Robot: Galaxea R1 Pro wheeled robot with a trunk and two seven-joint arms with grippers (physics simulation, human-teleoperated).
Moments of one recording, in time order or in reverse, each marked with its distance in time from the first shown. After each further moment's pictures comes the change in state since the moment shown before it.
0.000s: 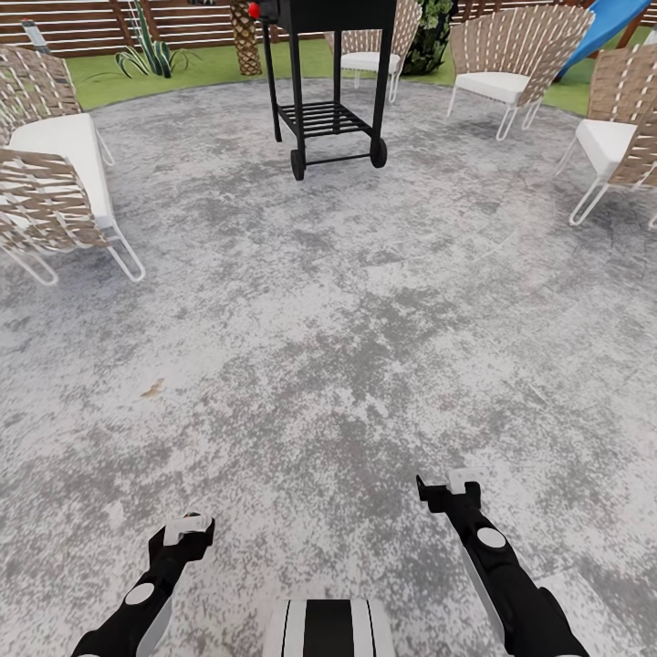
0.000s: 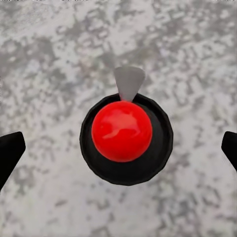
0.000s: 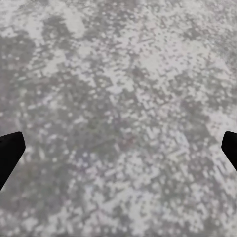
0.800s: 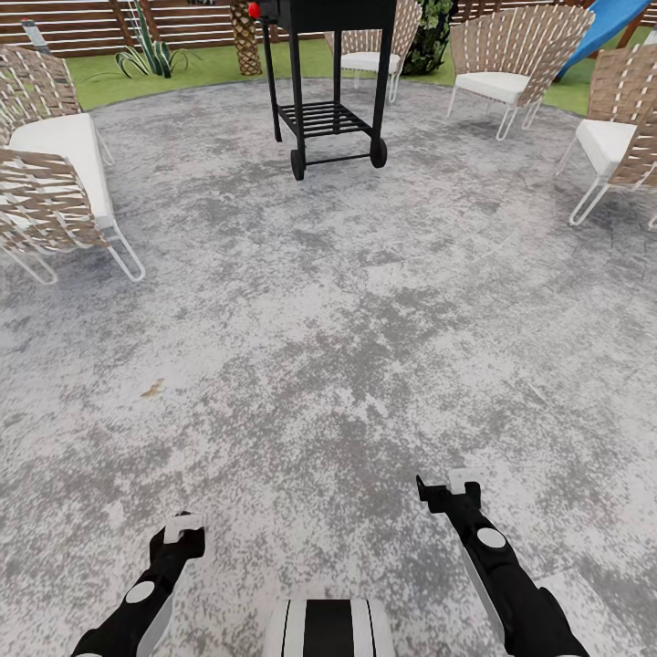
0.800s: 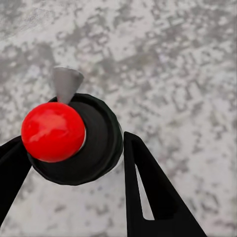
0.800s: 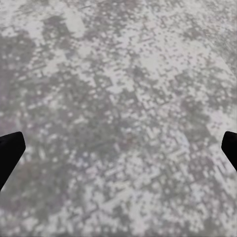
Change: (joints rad) left arm 0.000 -0.002 0.002 -0.011 0.001 -0.001 0.000; right arm 0.000 0.000 0.000 0.000 0.000 0.000 0.001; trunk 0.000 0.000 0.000
